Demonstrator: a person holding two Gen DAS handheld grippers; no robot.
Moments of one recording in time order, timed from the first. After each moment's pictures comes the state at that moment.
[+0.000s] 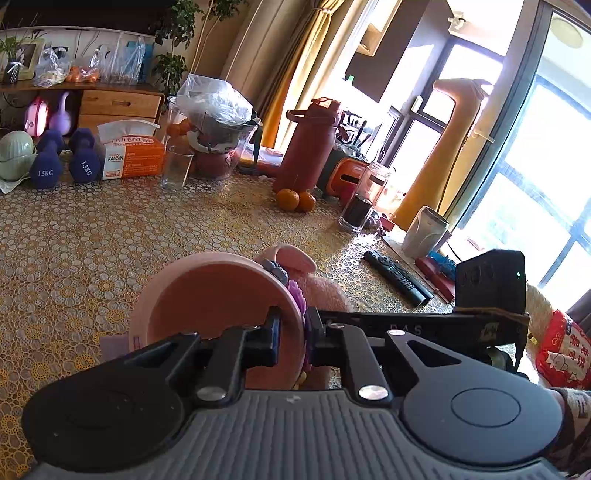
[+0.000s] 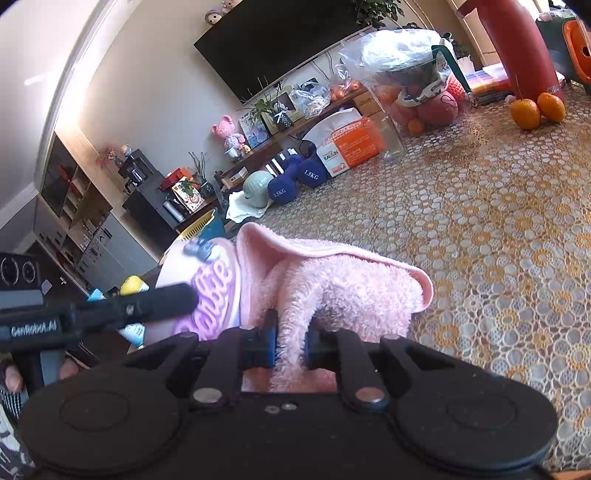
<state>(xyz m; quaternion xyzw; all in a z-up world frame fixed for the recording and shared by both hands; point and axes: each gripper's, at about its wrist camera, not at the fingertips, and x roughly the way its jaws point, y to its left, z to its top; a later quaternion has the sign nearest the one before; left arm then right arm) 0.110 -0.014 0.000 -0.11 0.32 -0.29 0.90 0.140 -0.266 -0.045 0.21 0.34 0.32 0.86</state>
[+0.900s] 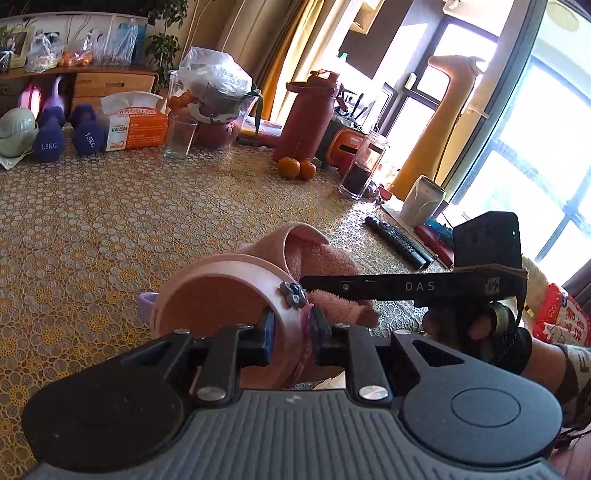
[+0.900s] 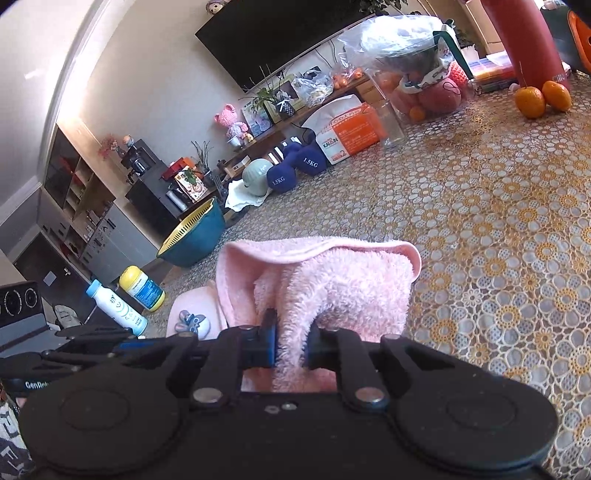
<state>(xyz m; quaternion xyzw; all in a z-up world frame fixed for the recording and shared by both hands) 0.097 0.010 -0.021 -0.10 0.35 -0.31 0.88 0.144 -0.268 -0.057 0.21 0.36 0.34 0.85</state>
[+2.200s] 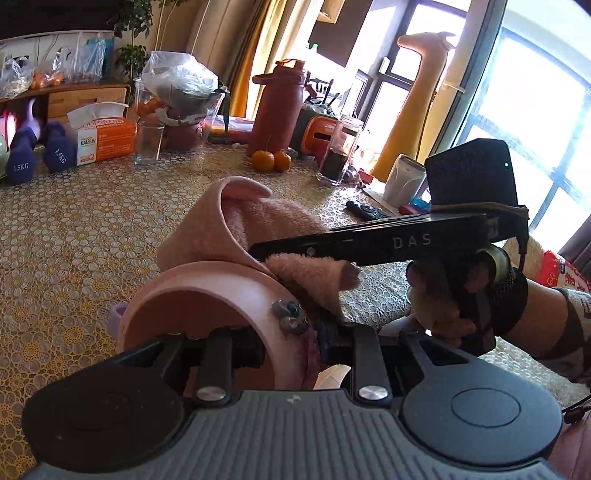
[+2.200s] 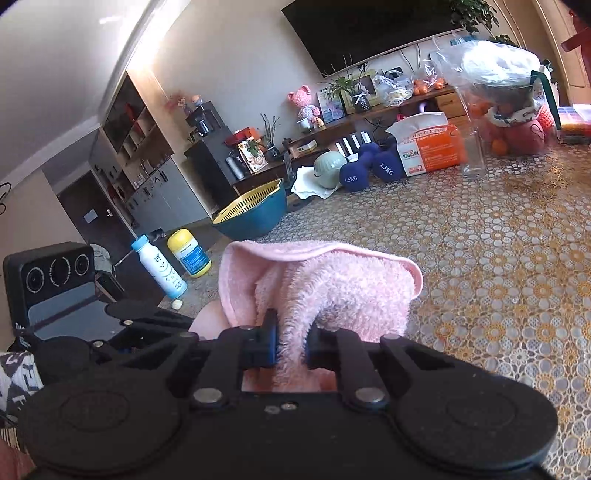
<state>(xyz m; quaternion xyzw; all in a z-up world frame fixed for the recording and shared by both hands) 0.085 -0.017 -0.027 -0.05 0.33 -0.34 0.88 0.146 -0.246 -0.027 0.12 0.33 0.44 0.83</state>
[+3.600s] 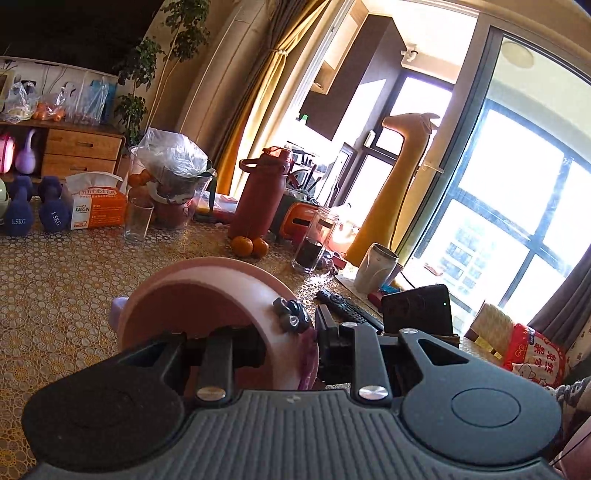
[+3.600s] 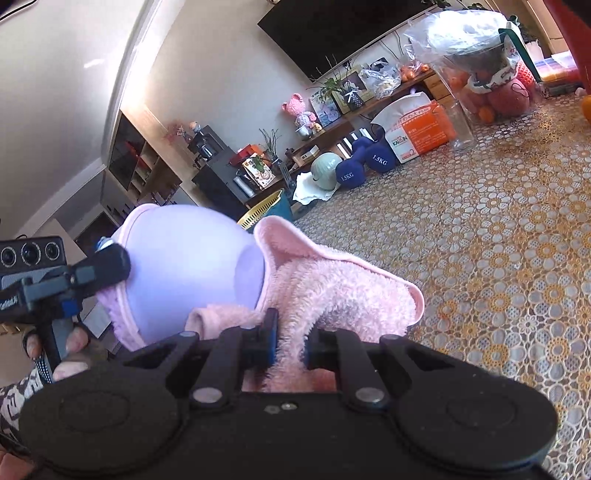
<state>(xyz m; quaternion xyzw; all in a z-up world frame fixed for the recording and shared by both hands) 0.089 0.002 0.036 -0.13 0.24 -0.35 0.90 0.150 -0.274 -0.043 0.21 0.34 0.45 0.80</state>
